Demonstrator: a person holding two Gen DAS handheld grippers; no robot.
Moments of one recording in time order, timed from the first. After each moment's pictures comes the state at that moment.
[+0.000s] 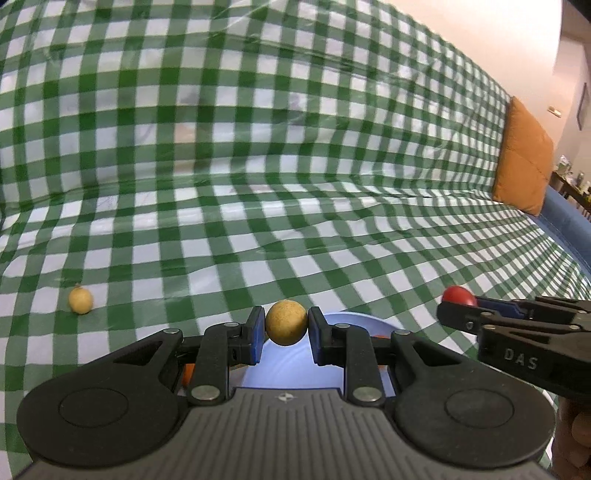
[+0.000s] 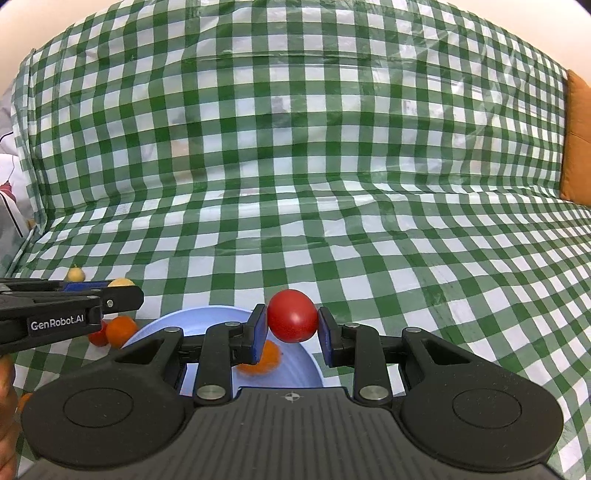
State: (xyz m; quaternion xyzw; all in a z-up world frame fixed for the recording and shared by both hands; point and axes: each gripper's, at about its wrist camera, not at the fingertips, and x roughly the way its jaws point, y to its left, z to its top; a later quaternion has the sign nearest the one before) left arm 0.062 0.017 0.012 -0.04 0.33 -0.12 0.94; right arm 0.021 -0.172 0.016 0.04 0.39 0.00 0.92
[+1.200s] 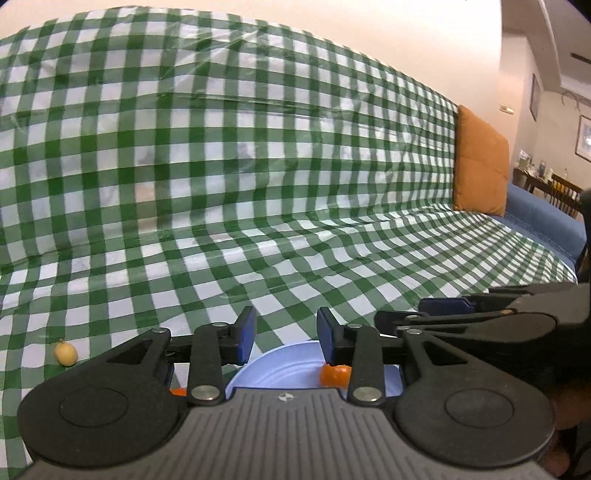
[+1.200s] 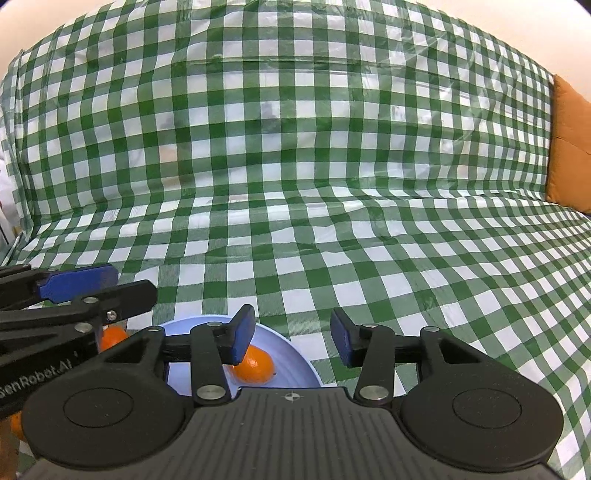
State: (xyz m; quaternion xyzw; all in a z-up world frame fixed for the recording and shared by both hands) left arm 0.038 0.004 0.023 -0.01 0.25 -0.16 0.96; right arm 0.025 -0.168 0.015 0.03 0.37 -0.04 0.93
